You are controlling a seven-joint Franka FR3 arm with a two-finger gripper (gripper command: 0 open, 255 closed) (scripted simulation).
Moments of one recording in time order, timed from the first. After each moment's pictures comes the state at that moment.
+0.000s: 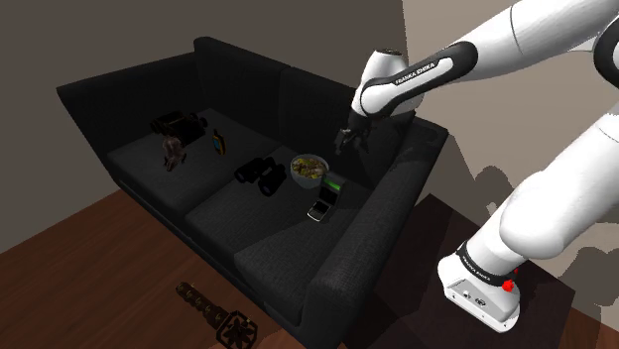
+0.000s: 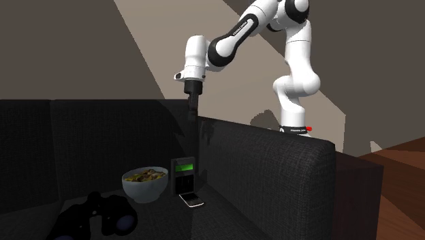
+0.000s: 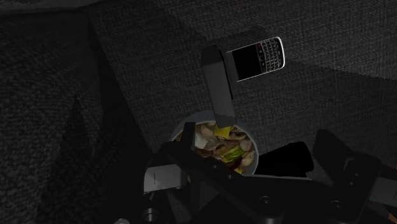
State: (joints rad) arm 0.05 -0.05 -0.02 -2.42 0.13 2.47 -0.05
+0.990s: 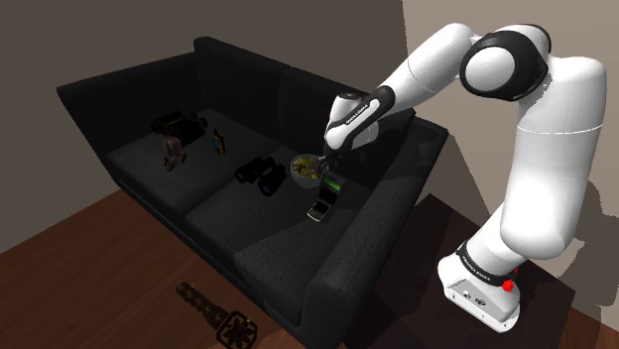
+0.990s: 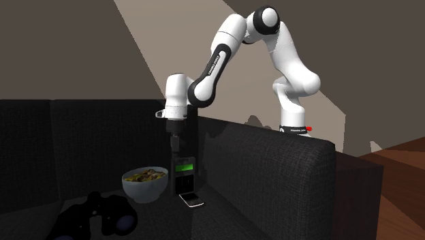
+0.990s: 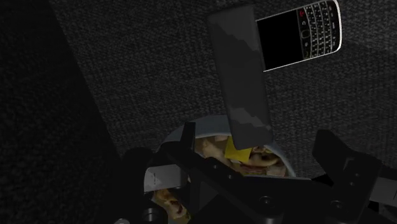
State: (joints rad) arm 0.07 0.46 -0.01 -2.17 0.12 2.69 -0.05
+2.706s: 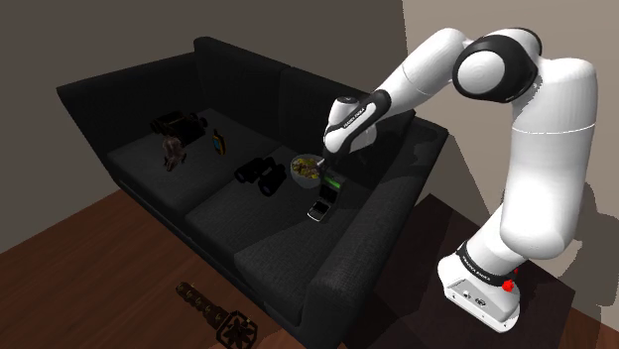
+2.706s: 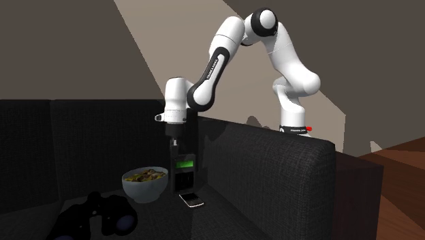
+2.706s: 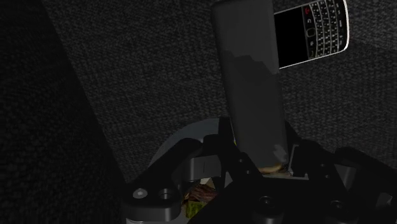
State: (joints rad) arm 0.07 0.50 0.00 -2.15 0.13 2.71 -0.05
